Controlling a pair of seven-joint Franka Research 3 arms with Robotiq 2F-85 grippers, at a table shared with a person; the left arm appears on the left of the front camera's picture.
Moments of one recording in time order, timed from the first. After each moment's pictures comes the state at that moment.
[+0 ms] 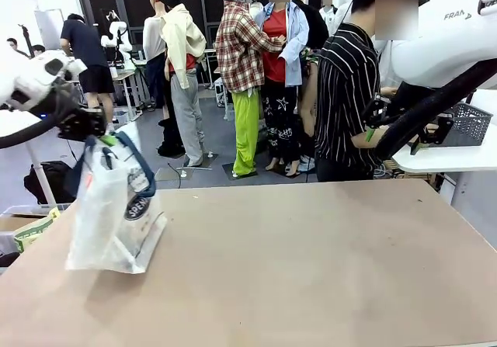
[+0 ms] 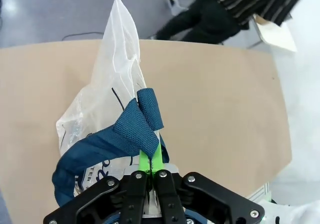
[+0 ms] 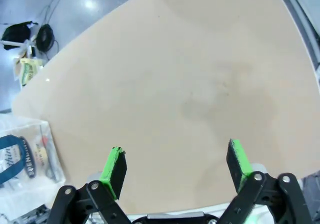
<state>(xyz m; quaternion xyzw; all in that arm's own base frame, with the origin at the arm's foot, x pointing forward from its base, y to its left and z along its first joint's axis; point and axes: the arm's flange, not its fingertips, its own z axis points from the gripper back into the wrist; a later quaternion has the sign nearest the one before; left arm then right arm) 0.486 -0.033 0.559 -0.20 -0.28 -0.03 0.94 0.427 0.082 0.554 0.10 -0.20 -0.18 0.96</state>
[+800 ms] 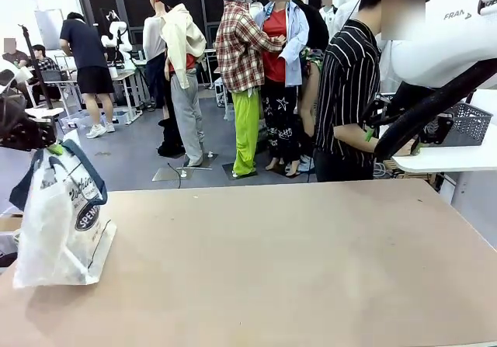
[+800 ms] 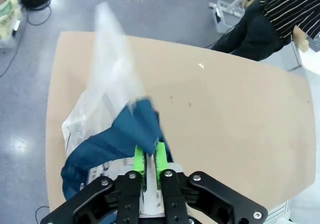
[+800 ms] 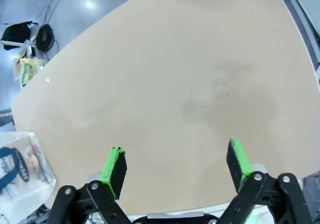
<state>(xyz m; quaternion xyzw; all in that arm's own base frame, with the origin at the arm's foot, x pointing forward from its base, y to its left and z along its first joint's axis) 0.459 0.048 0.555 -0.12 -0.30 0.04 0.95 0.427 0.082 0.554 0.11 -0.20 -0.18 0.96</state>
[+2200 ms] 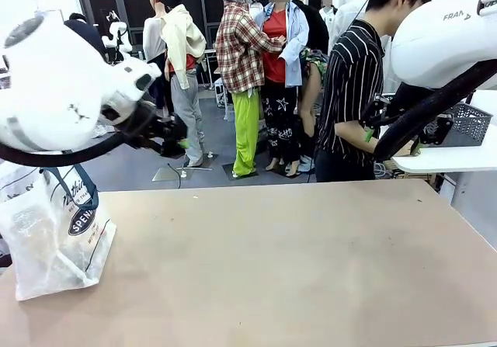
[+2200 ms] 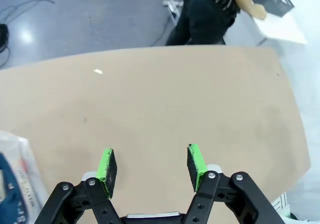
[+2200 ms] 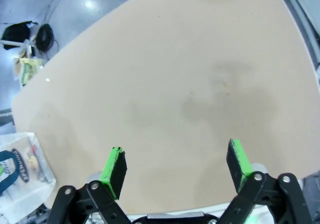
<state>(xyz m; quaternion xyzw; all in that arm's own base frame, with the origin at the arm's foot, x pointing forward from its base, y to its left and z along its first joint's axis) 0.449 -0.215 0.538 -0.14 -0.33 -0.07 0.93 0.427 0.082 0.554 0.10 -0.20 -0.17 0.96</state>
